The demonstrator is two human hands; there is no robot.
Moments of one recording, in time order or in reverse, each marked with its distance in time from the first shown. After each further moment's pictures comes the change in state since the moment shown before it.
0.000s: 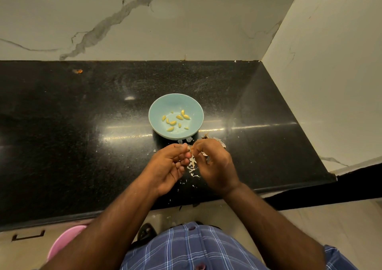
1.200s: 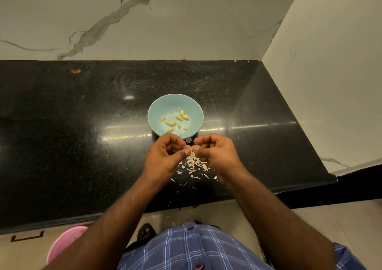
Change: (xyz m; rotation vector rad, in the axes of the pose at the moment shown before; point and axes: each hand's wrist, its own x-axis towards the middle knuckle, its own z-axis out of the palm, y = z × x) left_hand -0.001 0.002 -0.002 0.550 0.117 0.568; right_hand 0.033 -0.013 -0.012 0.592 -0.094 0.989
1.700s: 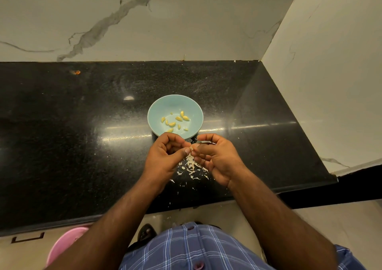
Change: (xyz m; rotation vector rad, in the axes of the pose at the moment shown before) left_hand 0.003 -0.005 0.001 -0.152 -0.016 0.007; right_hand -0.001 -0.007 0.000 0.346 -0.060 0.204
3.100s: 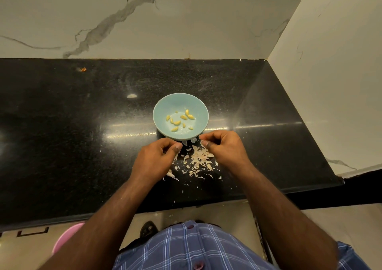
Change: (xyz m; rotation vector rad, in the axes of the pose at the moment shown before) left_hand 0.007 0.003 -0.033 0.737 0.070 -0.052; right_hand 0.018 -0.001 -0.011 -0.738 0.119 -0.356
